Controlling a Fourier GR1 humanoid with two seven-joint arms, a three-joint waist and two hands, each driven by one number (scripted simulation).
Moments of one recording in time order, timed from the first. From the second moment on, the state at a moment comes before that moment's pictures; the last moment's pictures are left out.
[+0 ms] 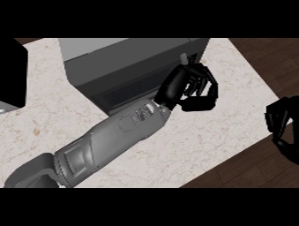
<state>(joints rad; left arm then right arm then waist) -1.10 0.03 -0.92 -0.78 0.69 0.53 -0.29 -0.22 -0.67 0.13 -1.52 -0.44 0.58 -0.56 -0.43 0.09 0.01</state>
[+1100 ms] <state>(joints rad) -1.16 0.02 -0.89 -0.77 0.75 0.63 -0.33 -0.19 -0.69 0.23 -1.74 -0.47 0.59 -0.50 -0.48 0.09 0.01</state>
